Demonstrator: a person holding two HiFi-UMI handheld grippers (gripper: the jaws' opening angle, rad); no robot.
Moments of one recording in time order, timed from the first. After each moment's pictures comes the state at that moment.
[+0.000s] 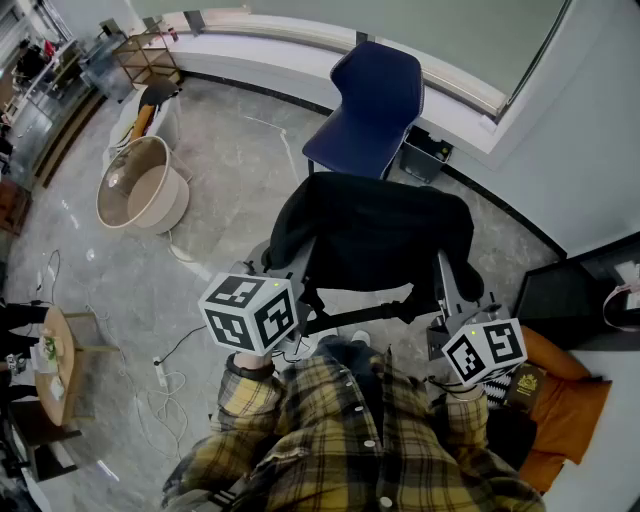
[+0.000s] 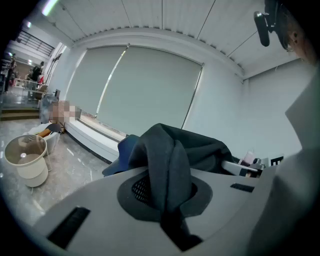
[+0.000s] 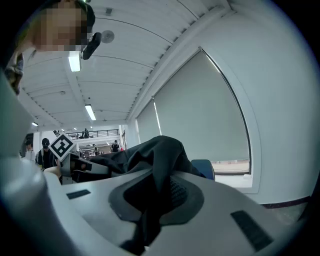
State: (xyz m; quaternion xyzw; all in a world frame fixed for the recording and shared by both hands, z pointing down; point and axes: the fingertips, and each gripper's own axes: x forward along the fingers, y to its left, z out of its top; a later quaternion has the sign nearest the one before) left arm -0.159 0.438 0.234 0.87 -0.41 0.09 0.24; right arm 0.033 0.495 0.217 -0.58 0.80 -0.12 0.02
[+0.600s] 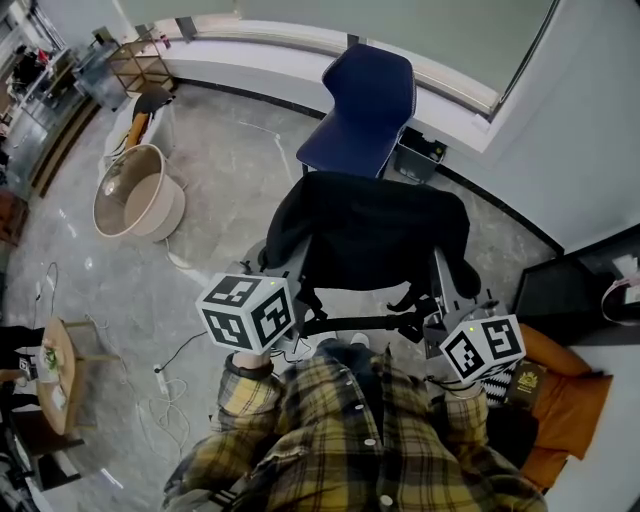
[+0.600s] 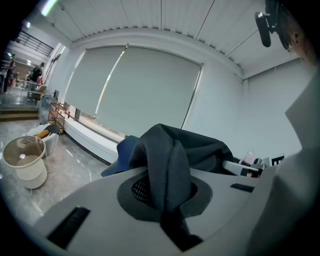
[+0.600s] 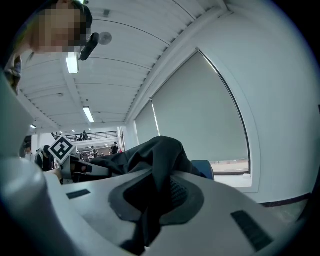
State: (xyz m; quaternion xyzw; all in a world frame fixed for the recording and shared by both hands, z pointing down) left arm -0.153 0.431 0.229 0.87 -0.41 0.09 0.24; right arm 0.039 0.490 0.212 -0.59 0.80 -0.12 0.03
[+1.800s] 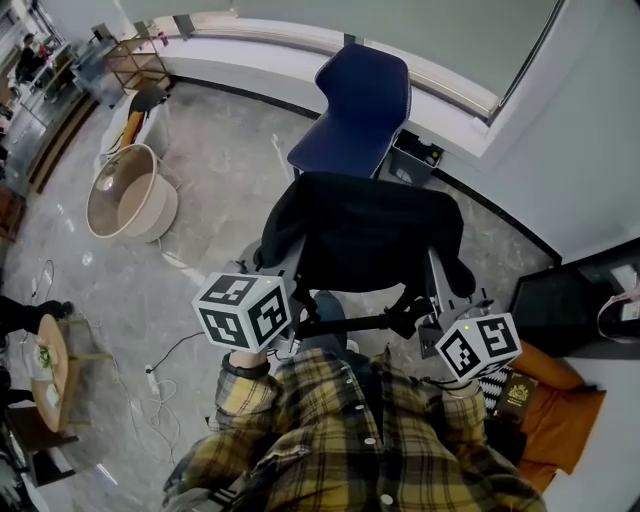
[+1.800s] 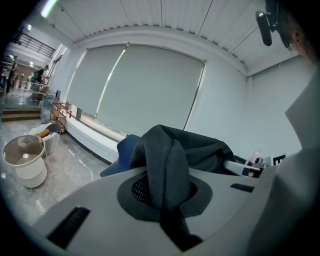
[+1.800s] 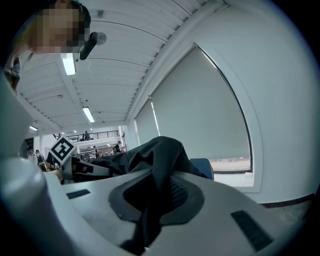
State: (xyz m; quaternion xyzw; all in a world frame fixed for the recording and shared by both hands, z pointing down) left arm -0.117 0.399 0.247 0.87 -0.43 0.09 0.24; right arm 0.077 0.454 0.230 -0.57 0.81 -0.13 0.02
